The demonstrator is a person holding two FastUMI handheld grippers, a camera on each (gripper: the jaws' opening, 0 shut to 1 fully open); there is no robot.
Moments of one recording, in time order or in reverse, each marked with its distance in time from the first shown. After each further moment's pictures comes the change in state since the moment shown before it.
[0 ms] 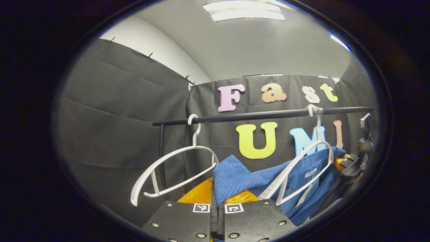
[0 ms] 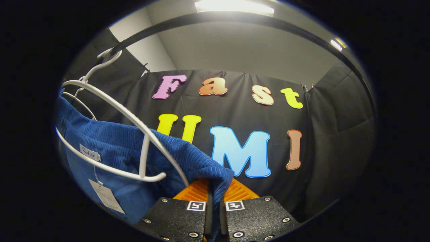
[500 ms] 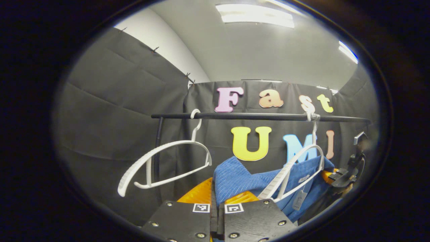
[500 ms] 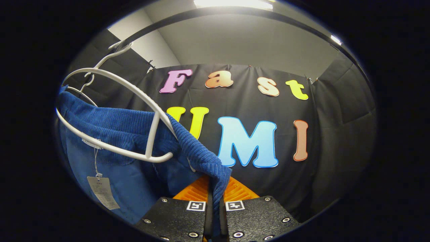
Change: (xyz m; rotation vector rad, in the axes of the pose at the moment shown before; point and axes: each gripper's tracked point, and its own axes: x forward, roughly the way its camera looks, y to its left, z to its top) left arm -0.007 0.011 -0.007 -0.058 -0.009 -0.061; right arm -0.014 0.020 -0.033 0.038 0.066 0.069
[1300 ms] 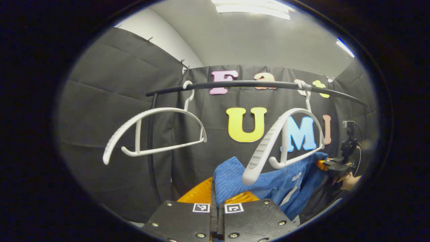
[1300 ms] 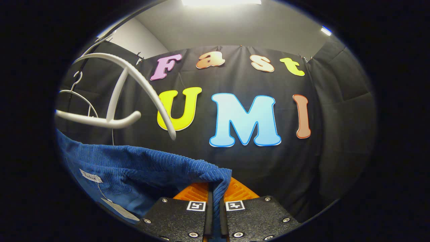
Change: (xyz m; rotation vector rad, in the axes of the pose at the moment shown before) left arm -0.012 -0.020 -0.074 0.014 0.133 -0.030; right arm 0.016 -0.013 -0.065 0.092 0.163 -0.019
